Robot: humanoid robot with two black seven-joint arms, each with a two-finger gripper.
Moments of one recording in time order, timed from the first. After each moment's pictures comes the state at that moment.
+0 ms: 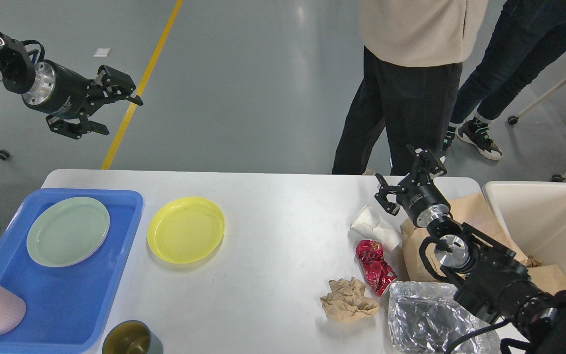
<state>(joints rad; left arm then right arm) -1.52 0.45 0.71 -0.28 -0.09 -0.96 0.15 0.69 -0.09 0.63 0.37 0.06 0.40 0.34</state>
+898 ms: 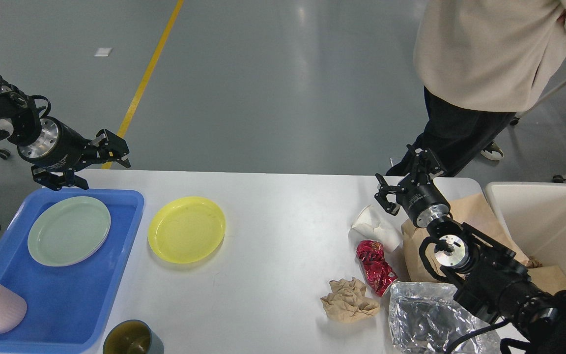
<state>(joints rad) -1.69 0.56 1.03 -0.85 -0.07 -0.72 0.13 0.69 -0.09 0.63 0.37 0.06 0.40 0.34</state>
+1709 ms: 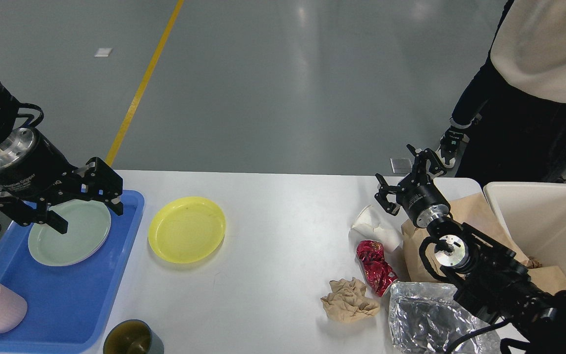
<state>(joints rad) -2.16 0.60 1.32 -1.38 -0.06 -0.87 0.14 0.69 -0.09 0.63 0.37 0.06 0.40 0.34</state>
